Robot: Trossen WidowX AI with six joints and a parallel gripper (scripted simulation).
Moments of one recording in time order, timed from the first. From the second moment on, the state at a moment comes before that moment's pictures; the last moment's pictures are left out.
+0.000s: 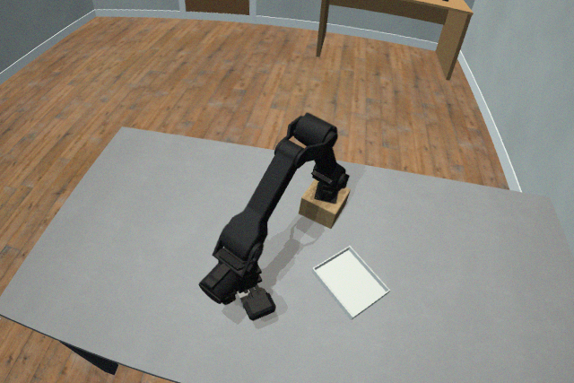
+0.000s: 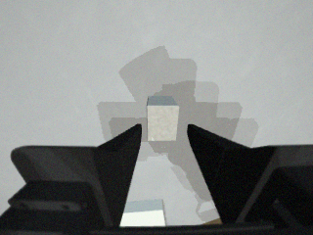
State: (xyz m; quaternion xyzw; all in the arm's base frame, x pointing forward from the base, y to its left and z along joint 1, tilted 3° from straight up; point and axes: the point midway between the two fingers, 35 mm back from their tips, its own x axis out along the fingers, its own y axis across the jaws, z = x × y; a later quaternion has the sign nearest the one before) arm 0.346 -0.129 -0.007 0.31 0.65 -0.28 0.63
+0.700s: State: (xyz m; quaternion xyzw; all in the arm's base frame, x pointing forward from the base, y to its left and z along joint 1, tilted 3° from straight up) arm 0.349 -0.131 -0.007 0.31 0.65 -0.28 0.63
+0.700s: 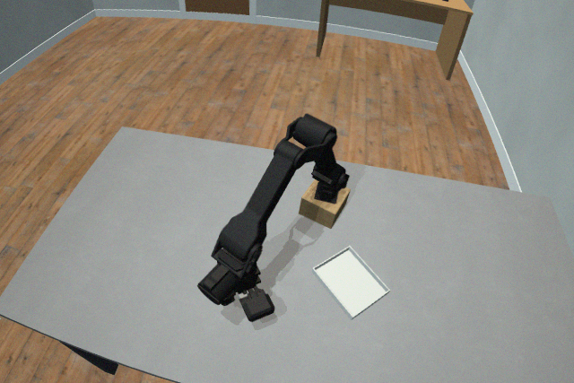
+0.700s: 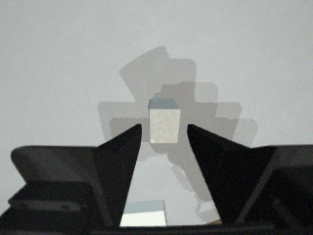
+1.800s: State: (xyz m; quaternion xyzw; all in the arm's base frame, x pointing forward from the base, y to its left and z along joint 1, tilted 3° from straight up) arm 0.354 -0.131 -0.019 0.31 0.65 -0.28 0.64
